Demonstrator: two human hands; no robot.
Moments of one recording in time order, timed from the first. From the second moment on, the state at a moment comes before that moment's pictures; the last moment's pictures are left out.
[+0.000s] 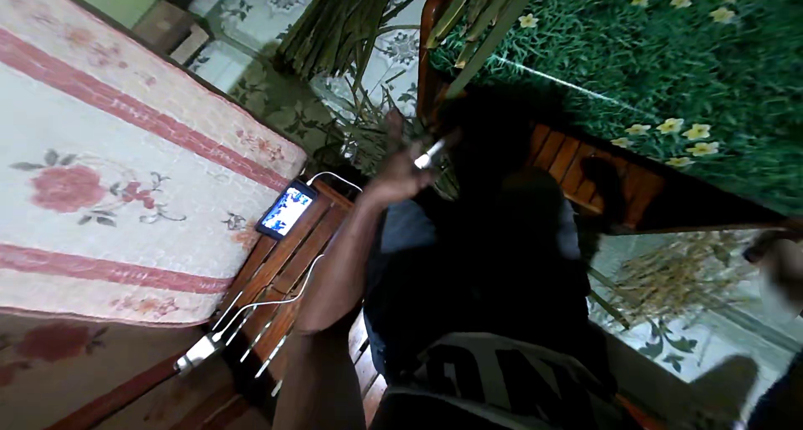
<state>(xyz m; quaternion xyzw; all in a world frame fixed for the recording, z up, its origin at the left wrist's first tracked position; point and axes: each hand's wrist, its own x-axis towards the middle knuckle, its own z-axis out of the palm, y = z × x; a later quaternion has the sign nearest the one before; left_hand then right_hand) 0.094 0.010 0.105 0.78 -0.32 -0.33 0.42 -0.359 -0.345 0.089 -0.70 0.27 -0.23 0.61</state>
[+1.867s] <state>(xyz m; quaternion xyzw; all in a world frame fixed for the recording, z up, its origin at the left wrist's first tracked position) 0.040 -0.003 0.033 0.50 -0.10 -0.53 0.68 -0.120 -0.195 0.058 -0.76 0.15 0.14 0.61</state>
